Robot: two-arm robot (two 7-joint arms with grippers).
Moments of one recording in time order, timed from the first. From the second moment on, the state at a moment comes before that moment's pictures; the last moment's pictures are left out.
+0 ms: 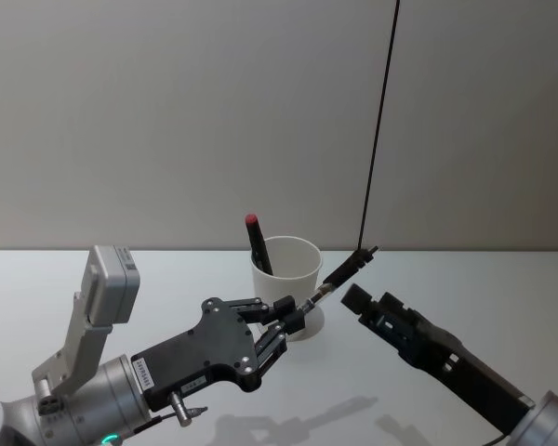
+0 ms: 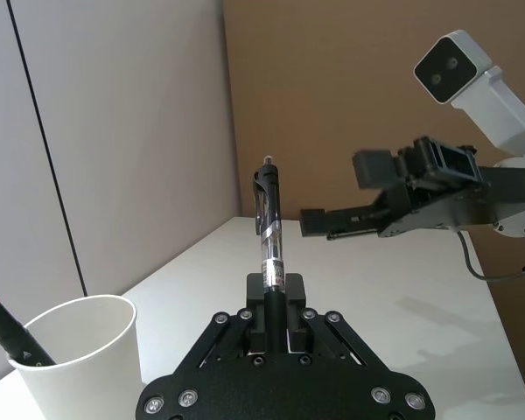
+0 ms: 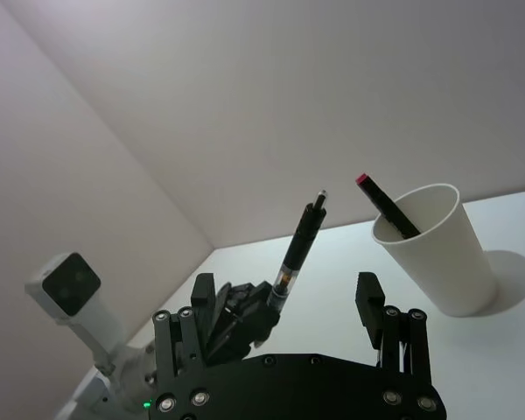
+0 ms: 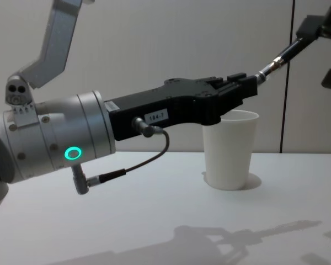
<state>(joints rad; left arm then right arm) -0.40 0.34 0.51 -1.50 -0.55 -0.10 -0.76 -0.15 0.37 -0.06 -2.07 1.04 0.41 0.25</state>
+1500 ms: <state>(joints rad) -0.40 0.34 0.51 -1.50 -0.55 -0.10 -0.76 -0.11 0.26 -0.16 -2.08 0.99 0.31 0.04</state>
